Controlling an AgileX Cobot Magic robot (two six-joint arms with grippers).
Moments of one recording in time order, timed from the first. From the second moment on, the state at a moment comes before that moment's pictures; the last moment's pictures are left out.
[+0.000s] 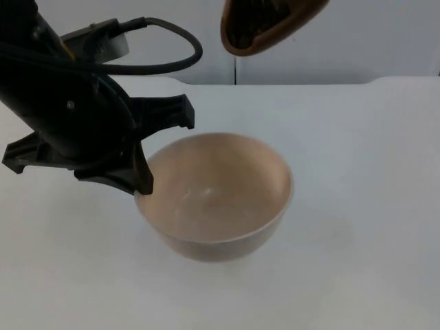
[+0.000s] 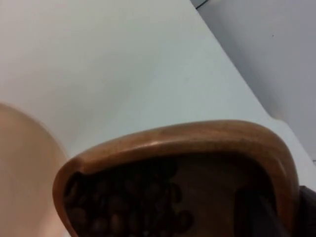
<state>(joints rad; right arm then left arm) 0.99 1.80 -1.78 -0.67 1.23 0.17 -0.45 1.58 -0.90 -0.32 0.62 -0.24</state>
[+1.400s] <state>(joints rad) 1.11 1.83 -1.68 -0.96 1.22 0.07 -0.45 1.58 -0.90 -0.32 0.61 -0.24</state>
